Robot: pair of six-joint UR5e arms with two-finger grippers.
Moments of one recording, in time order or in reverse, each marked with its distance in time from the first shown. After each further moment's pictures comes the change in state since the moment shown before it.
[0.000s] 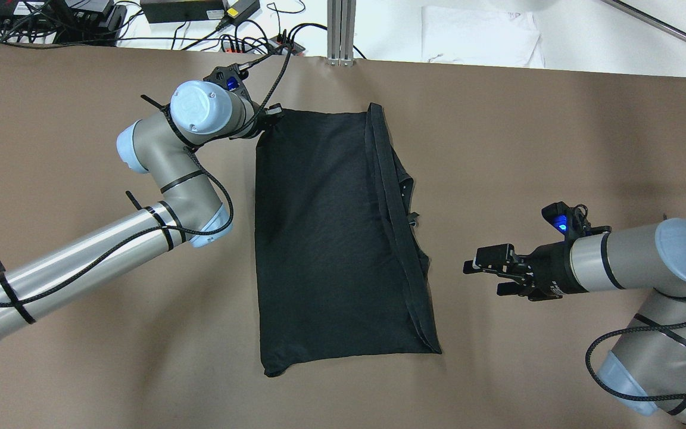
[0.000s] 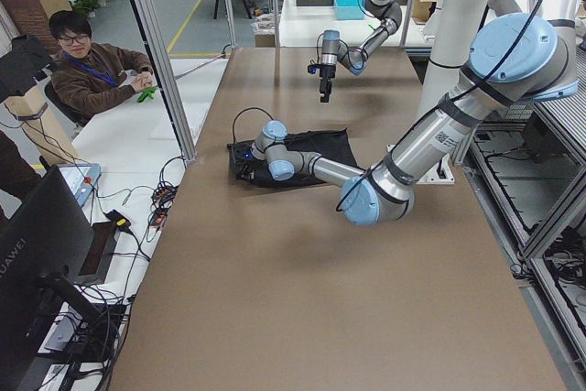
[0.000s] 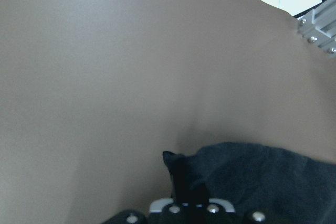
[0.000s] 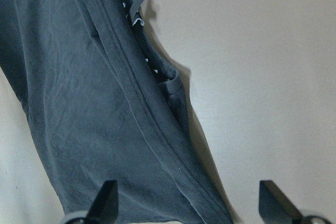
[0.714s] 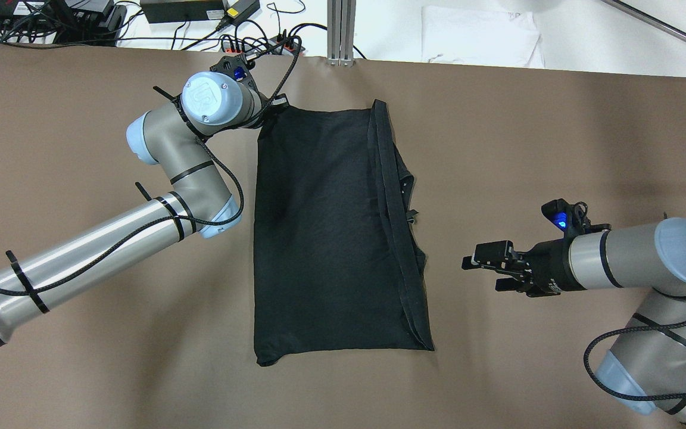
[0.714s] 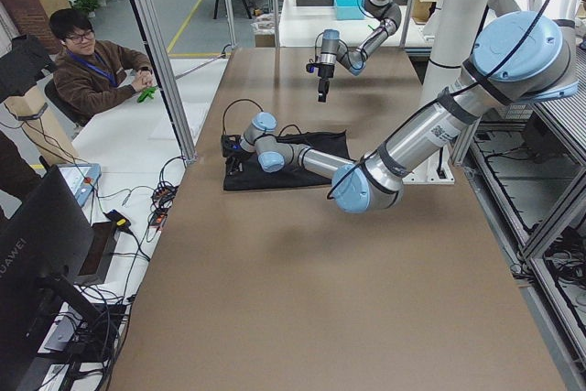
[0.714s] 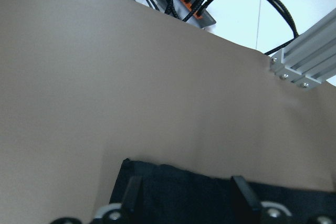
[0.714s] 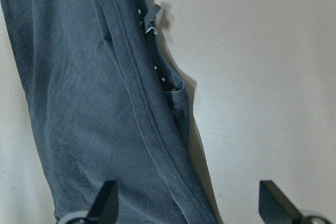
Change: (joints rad) left arm -0.044 -0.075 0.074 0.001 0.010 0.091; right arm 0.004 0.014 0.001 -0.006 -0.033 -0.064
